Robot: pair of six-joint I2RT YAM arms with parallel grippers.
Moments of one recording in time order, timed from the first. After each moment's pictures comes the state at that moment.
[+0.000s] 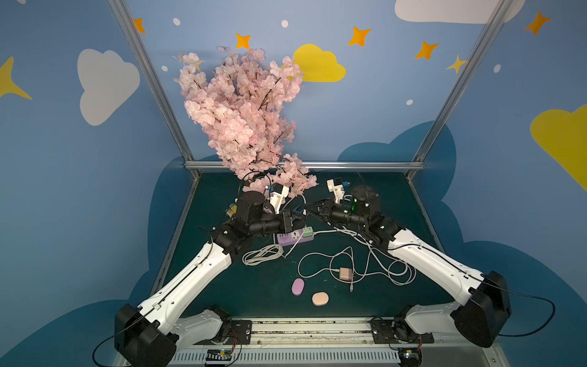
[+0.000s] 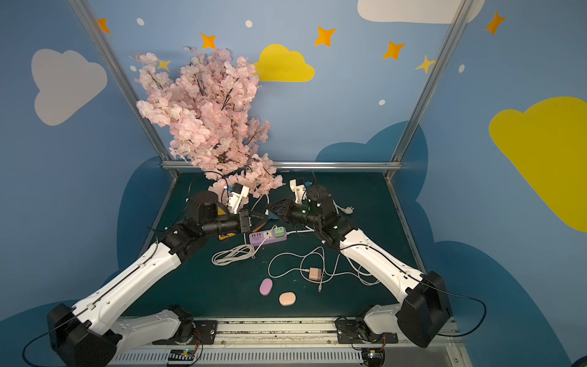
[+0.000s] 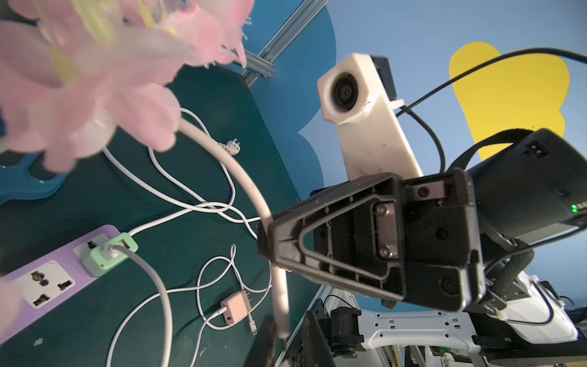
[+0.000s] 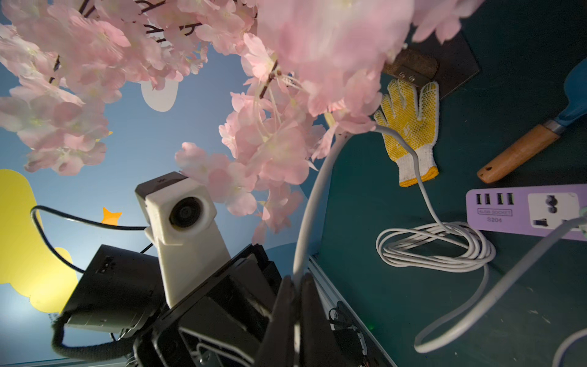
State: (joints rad) left arm -0.54 1.17 1.04 -0.26 0.57 -0.71; right arm 0.71 1.35 1.11 0.02 -0.50 1.16
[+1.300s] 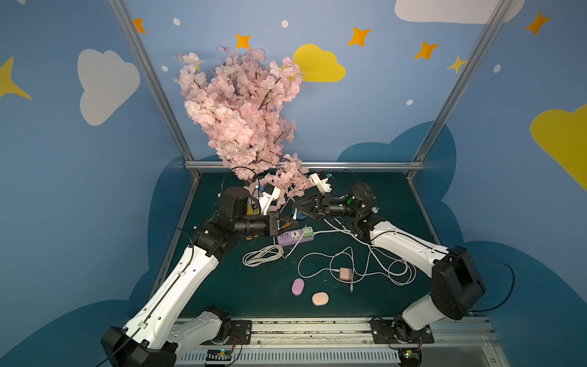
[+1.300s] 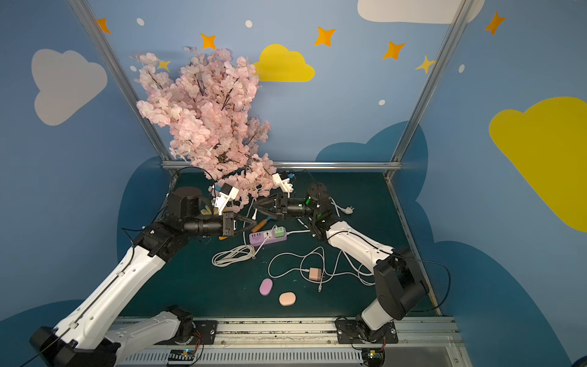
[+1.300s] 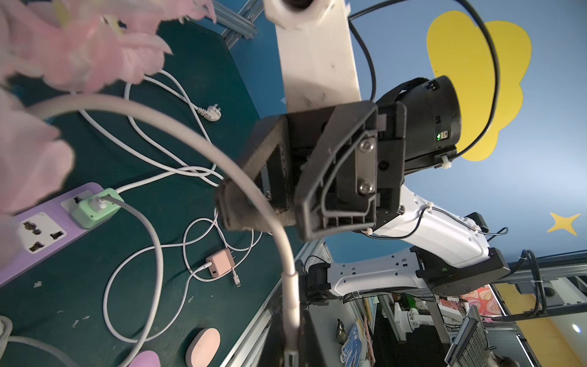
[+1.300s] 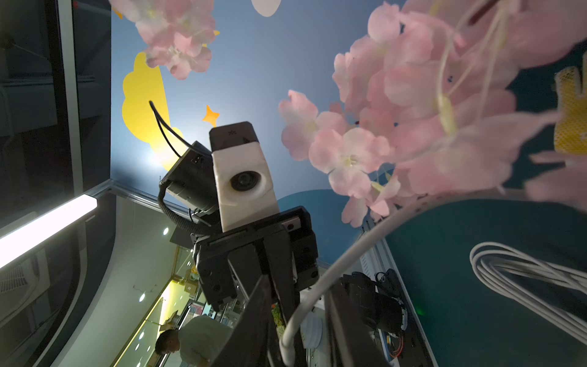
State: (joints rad) left arm -0.42 1.09 1.15 -0.55 0.80 -0.63; right arm 0.67 1.56 1.10 0.64 -0.99 1.30
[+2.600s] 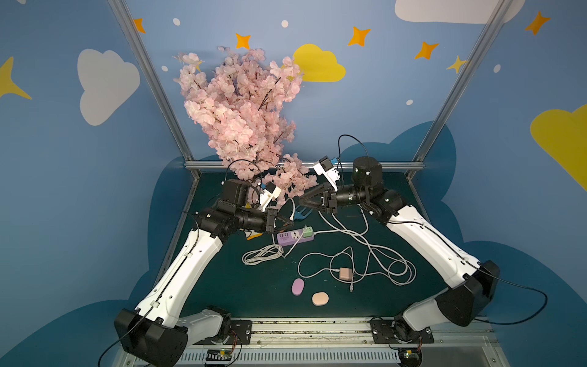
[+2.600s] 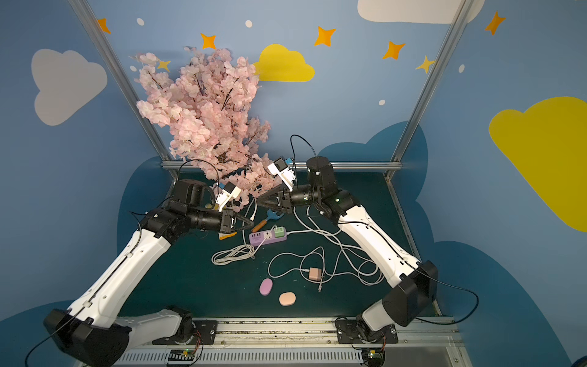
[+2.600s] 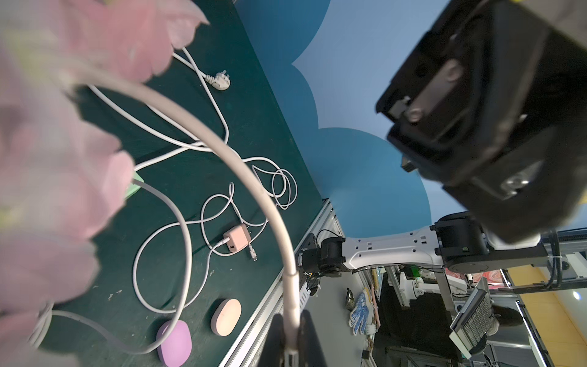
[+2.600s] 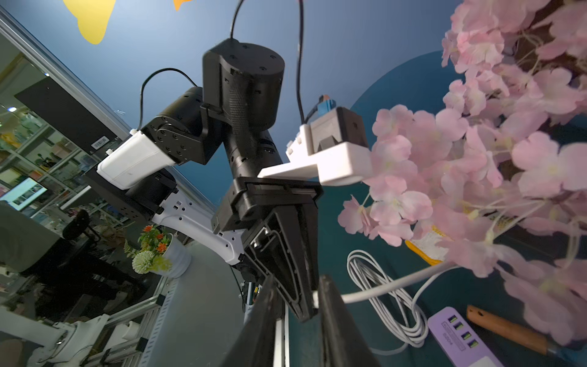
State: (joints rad) left arm -0.33 1.22 1.27 -0.79 0.91 -0.38; right arm 0.64 1.52 1.50 -0.29 -1.03 0.26
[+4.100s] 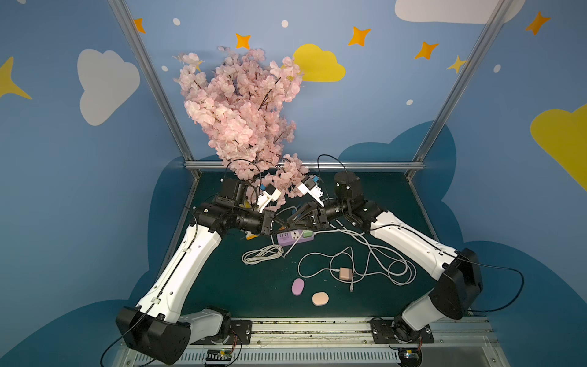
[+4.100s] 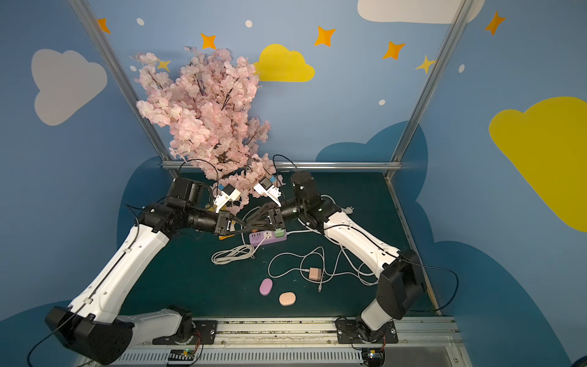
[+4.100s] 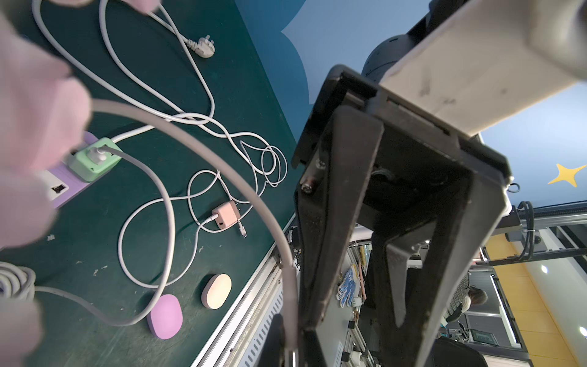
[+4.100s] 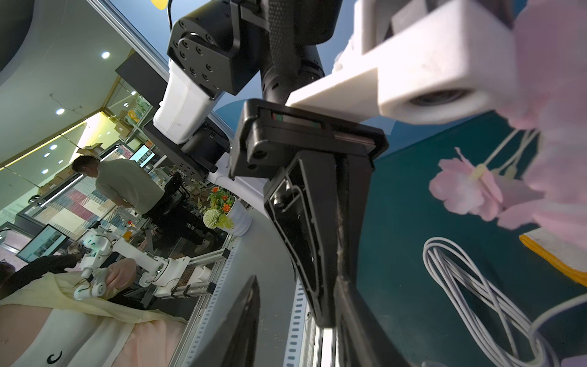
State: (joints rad) left arm -0.30 1.25 1.34 -0.98 1.00 -0.27; right arm 0.72 1.58 1.39 -0.11 -1.21 0.31
